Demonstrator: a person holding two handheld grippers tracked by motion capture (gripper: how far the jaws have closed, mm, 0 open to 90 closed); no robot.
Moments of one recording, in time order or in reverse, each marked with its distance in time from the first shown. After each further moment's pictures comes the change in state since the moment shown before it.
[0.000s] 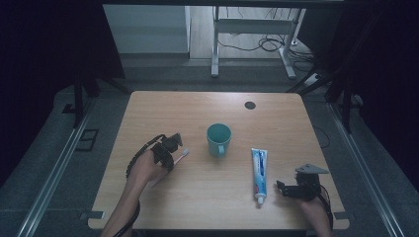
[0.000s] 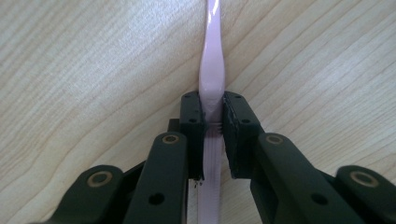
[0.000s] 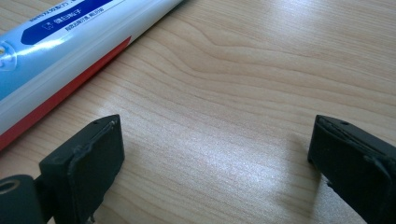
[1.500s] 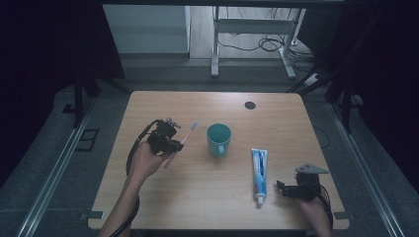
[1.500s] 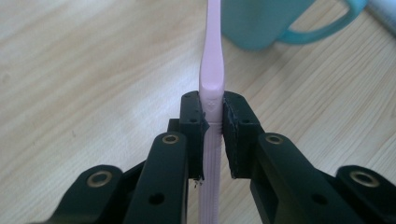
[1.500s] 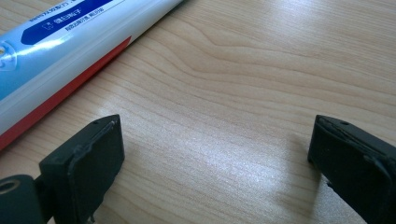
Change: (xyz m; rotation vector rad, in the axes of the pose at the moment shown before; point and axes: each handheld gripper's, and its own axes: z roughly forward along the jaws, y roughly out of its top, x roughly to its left) left arm -0.012 -0.009 -0.070 -0.518 -0.031 0.057; right arm 0.000 0.000 0.000 0.000 0.000 0.001
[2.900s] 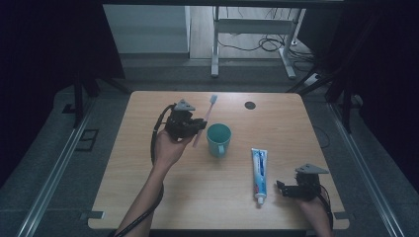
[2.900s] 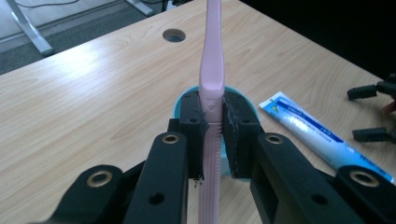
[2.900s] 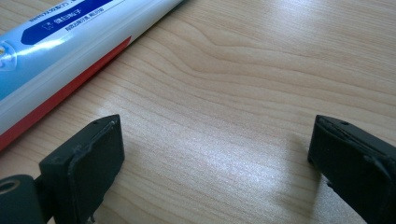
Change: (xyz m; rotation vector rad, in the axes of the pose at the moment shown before) left arm -0.029 0.054 -0.008 -0.363 -0.049 0.015; right arm 0.000 0.000 0.000 -0.001 0.000 -0.001
